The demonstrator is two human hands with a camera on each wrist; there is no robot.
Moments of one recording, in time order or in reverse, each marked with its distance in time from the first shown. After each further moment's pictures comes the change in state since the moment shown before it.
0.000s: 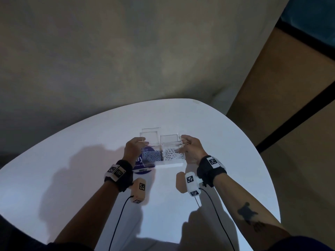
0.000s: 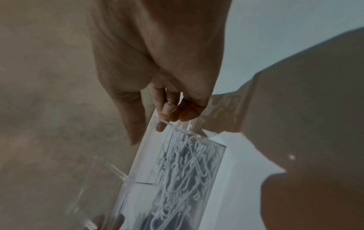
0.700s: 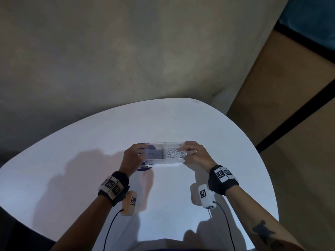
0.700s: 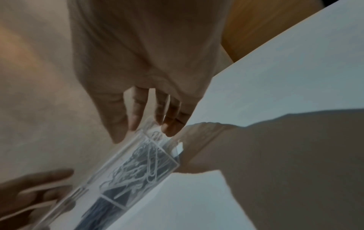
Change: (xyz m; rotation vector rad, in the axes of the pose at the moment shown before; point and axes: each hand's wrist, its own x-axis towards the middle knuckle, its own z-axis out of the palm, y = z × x) left_hand -0.043 -0.024 -0.014 0.374 0.037 0.407; right_hand -0.035 0.023 -0.031 -0.412 -0.144 -0.257
